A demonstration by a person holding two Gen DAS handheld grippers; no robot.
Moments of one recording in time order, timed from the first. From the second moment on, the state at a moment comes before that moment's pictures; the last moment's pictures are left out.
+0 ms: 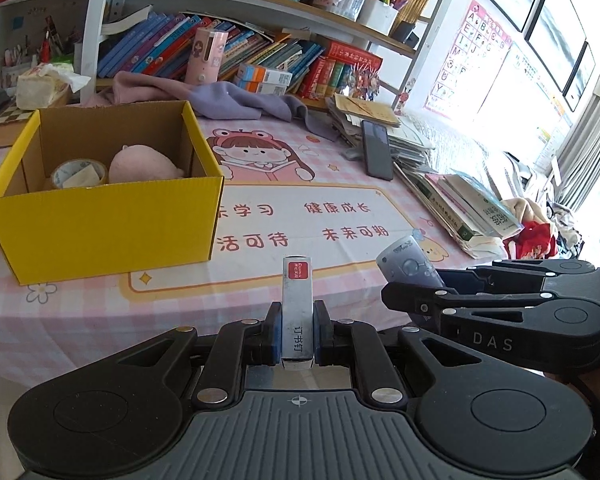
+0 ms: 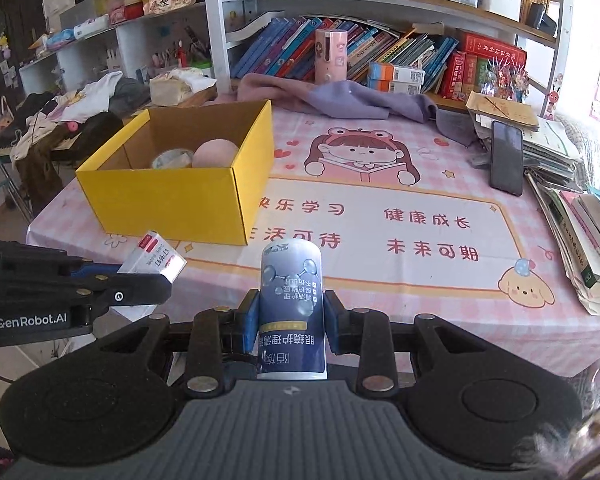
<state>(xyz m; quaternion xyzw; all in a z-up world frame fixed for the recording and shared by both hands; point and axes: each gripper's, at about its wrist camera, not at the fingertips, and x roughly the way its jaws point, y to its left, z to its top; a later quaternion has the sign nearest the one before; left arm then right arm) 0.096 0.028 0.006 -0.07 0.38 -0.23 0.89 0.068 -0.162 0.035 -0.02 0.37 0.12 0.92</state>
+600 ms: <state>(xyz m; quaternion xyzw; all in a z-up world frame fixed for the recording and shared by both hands) 0.054 0.073 0.005 -0.09 0.38 -0.19 0.90 0.035 -0.108 0.033 -0.06 0.37 0.20 0.91</state>
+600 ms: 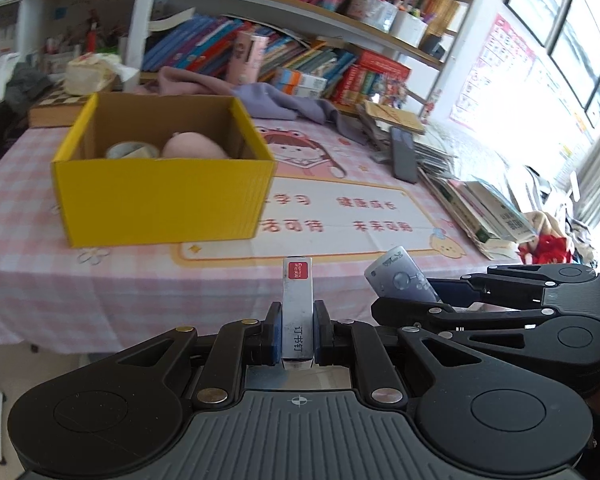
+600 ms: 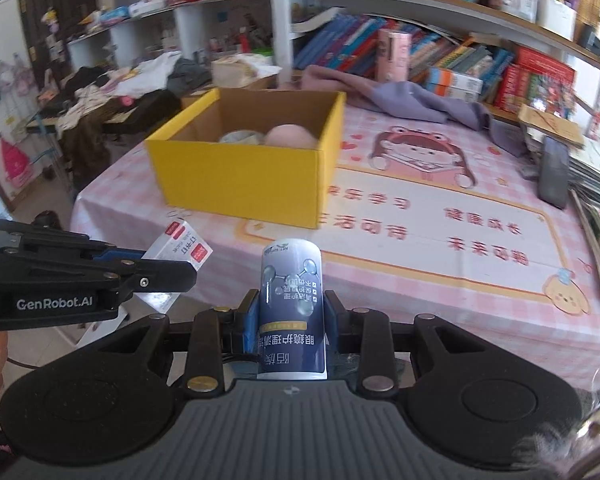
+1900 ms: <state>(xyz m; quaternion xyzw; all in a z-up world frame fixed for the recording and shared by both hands) 0.182 0.135 0.061 -0.04 0.29 -0.09 0.95 0.204 -0.032 0.084 -0.08 0.24 0.28 0.93</state>
